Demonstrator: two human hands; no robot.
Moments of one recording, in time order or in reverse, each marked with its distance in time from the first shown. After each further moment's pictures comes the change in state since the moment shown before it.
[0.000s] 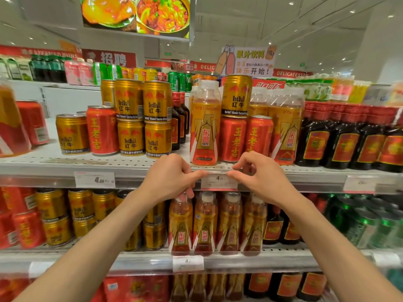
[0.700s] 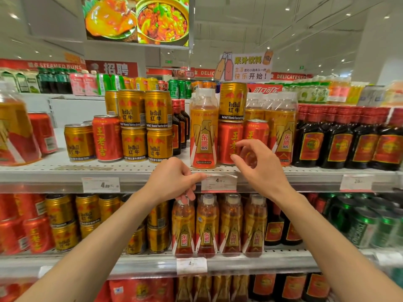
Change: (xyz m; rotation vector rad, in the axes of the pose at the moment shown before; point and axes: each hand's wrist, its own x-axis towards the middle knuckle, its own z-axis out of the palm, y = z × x) left_hand -0.003 0.005 -0.004 -0.107 -0.064 -0.069; right_hand 0.007 -0.003 -0.001 0.153 0.258 -0.090
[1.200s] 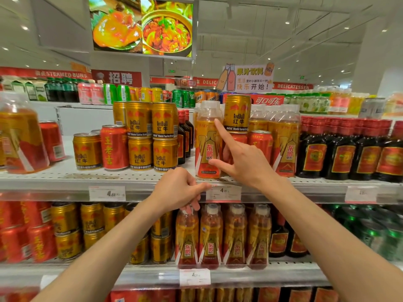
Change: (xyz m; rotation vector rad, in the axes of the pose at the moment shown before) left_hand 0.002 -0.001 -0.001 0.034 -0.007 0.034; right_hand 0.048 -0.031 0.017 -0.369 -0.175 -0.256
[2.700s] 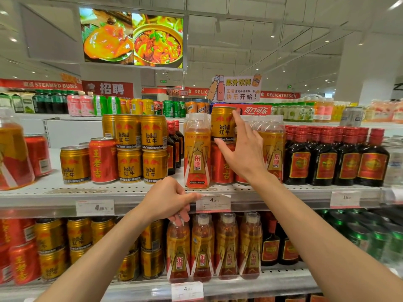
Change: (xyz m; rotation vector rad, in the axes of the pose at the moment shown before) left_hand -0.001 0.010 -0.007 -0.105 -0.081 -0.107; right_hand 0.025 0.027 -0.007 0.083 0.354 0.290
